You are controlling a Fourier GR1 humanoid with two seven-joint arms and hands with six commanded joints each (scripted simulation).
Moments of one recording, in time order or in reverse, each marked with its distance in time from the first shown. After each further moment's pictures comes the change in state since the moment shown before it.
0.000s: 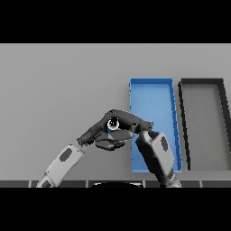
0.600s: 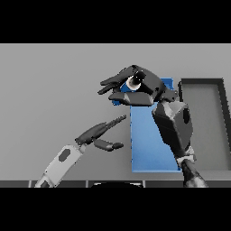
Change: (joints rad) left arm 0.001 0.013 0.006 -0.010 0.001 -0.001 0.019; right arm -0.459 -0.257 -0.218 0.136 -0.188 -0.241 -0.051
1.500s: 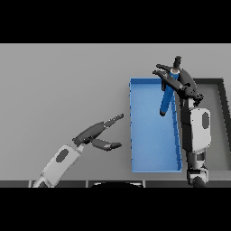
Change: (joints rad) left arm 0.010 0.027 0.008 -0.038 -0.013 0.015 0.015; right arm 0.348 -0.101 -0.194 0.328 0.329 -0.105 0.077
